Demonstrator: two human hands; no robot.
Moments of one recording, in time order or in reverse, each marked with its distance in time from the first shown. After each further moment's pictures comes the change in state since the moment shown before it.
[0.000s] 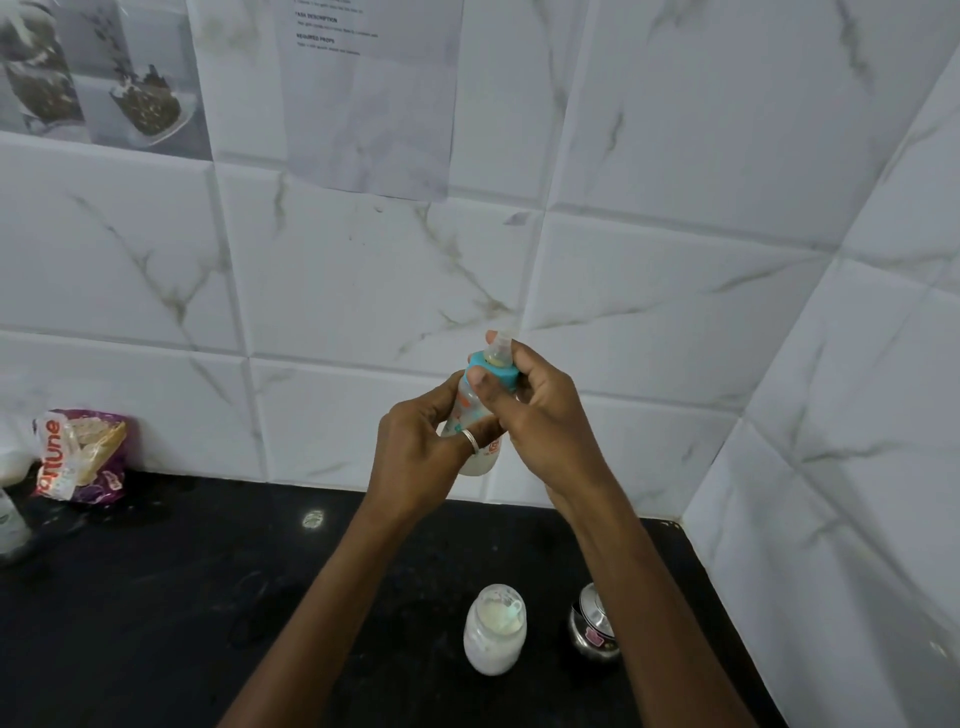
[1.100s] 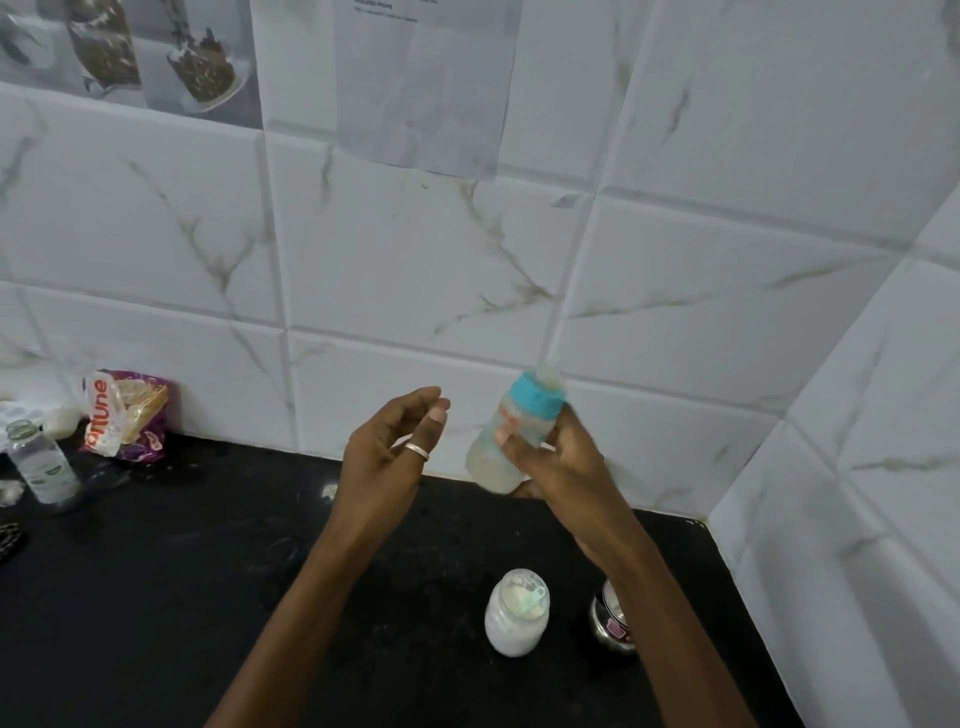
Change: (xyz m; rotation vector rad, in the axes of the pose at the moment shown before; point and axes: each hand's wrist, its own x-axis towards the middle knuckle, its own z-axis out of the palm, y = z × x) left_hand -0.034 -0.034 -0.050 -0.114 0.170 -0.188; right_hand -0.031 0.047 0.012 0.140 -0.131 0.192
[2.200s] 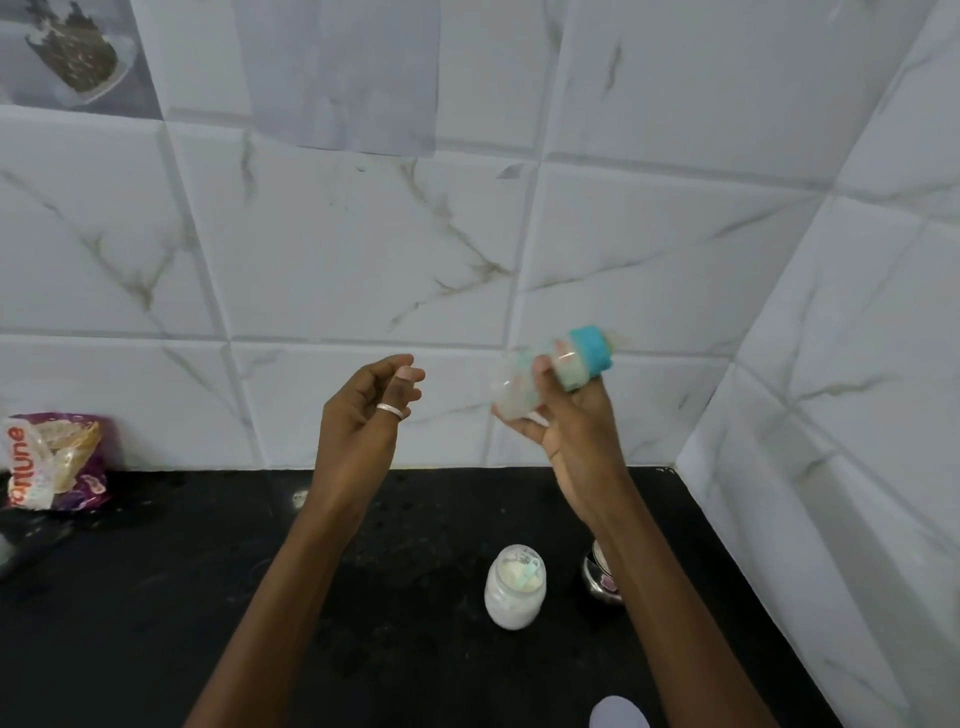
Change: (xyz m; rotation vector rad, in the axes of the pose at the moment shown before) left_hand 0.037 0.004 -0.001 -0.038 -0.020 -0.015; right_hand 0.016 0.000 -0.004 0.447 0.327 -0.055
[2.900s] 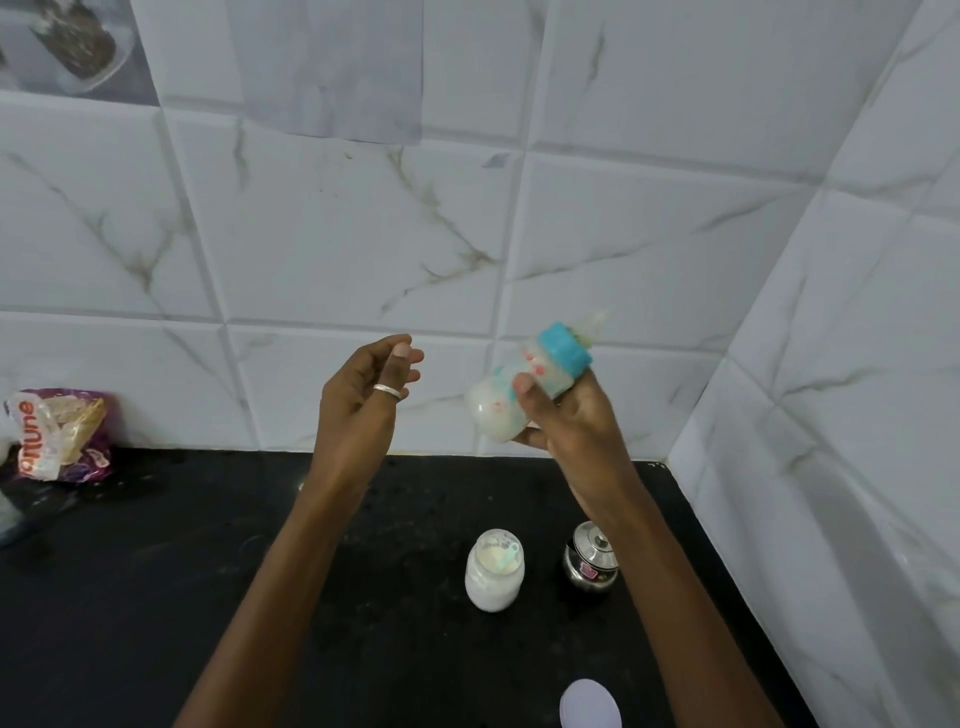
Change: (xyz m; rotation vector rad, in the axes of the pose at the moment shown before) left_hand -0.021 0.011 0.028 0.016 0.039 0.025; right_hand -0.024 -0.022 -0.031 -0.190 -0.133 -0.042
